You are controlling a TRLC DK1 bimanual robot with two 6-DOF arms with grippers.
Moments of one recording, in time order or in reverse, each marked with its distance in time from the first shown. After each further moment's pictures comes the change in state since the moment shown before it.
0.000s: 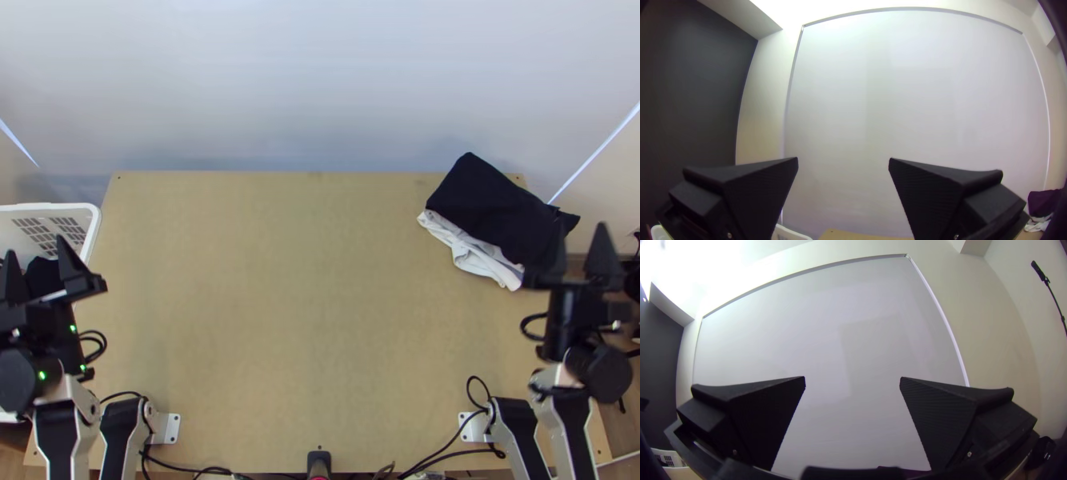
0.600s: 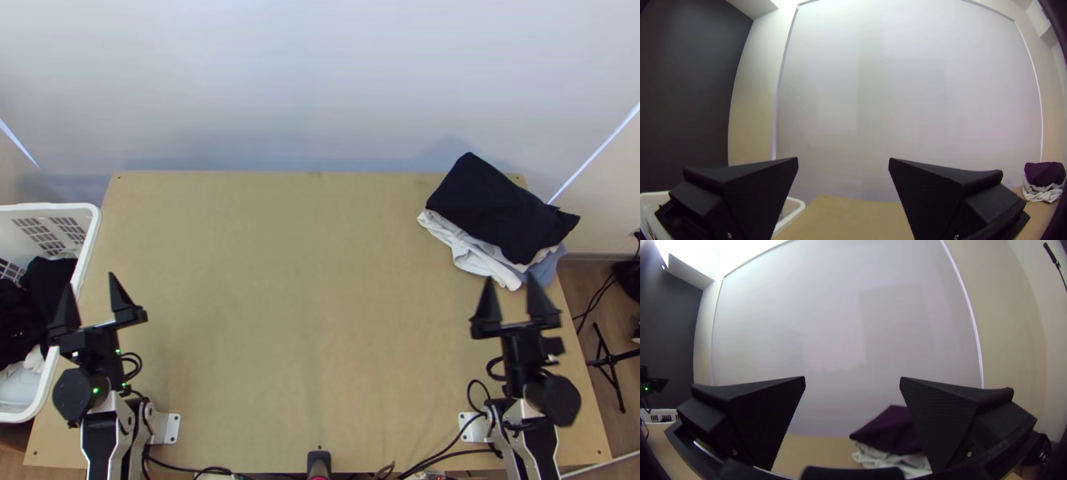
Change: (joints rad) left arm -0.062 -0.307 -0.437 0.072 -0.006 0.002; right arm 0.183 -0.478 -0.379 -0.296 -0.004 -0.132
